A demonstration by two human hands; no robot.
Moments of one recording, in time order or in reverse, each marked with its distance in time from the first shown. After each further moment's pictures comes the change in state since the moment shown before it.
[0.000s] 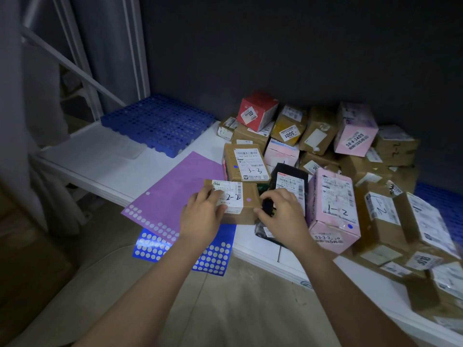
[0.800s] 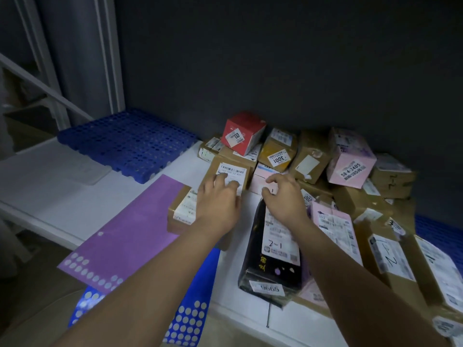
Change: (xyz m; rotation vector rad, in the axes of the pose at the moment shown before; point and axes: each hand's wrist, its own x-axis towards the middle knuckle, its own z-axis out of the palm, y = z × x) left_hand 0.122 0.060 0.018 0.080 0.000 0.106; right_hand 0.131 0.039 -0.014 -0.009 0.089 0.210
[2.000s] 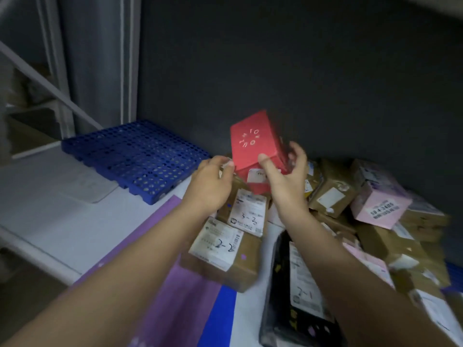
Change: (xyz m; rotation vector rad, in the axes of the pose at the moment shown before) left_hand 0.059 -0.062 -0.055 -0.696 0.164 -0.128; right_hand 0.051 -0.101 0.012 0.807 0.243 0.001
